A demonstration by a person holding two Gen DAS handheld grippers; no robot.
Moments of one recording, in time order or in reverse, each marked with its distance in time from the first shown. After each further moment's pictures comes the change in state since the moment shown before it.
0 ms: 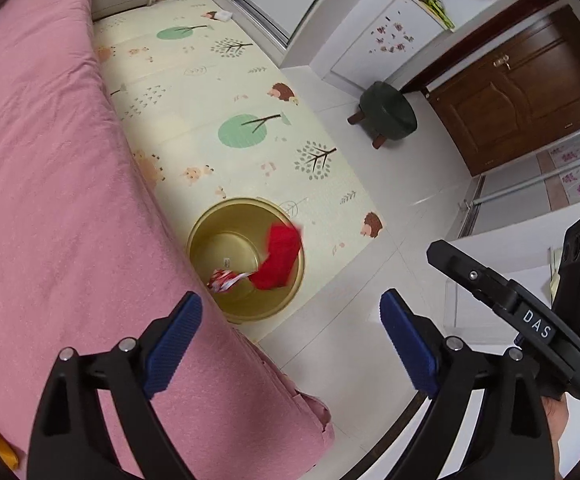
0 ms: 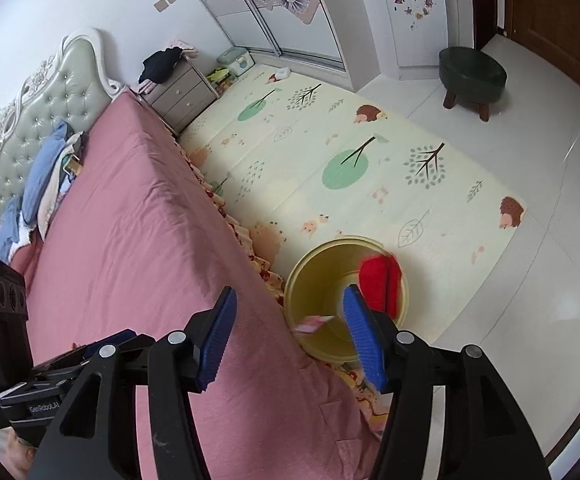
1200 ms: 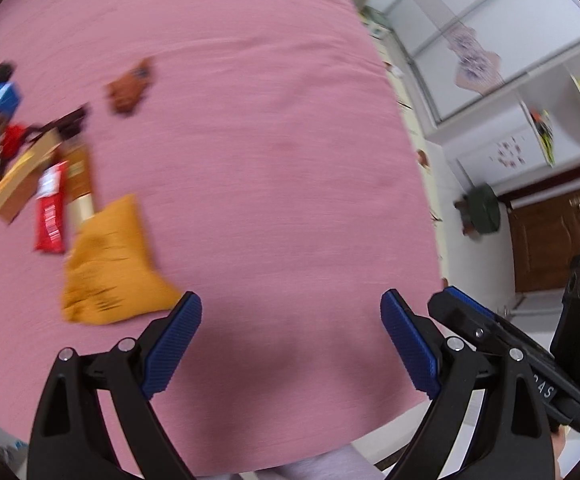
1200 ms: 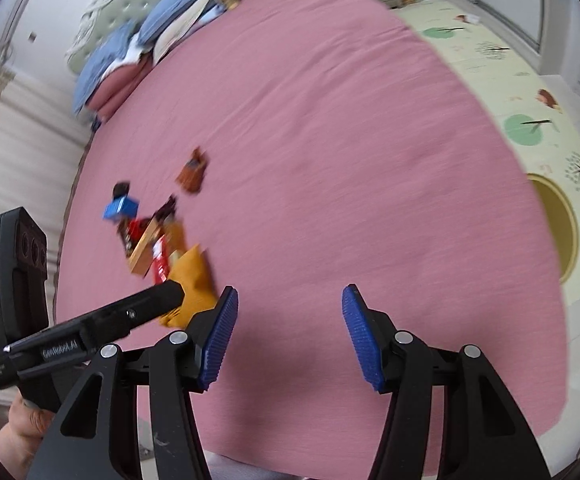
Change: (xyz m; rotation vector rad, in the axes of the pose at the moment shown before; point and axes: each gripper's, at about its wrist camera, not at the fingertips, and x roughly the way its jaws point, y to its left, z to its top) left arm -0.203 0.301 -0.235 -0.499 -0.163 0.169; right arm 0.055 0.315 -0.242 -0.456 0.336 0.258
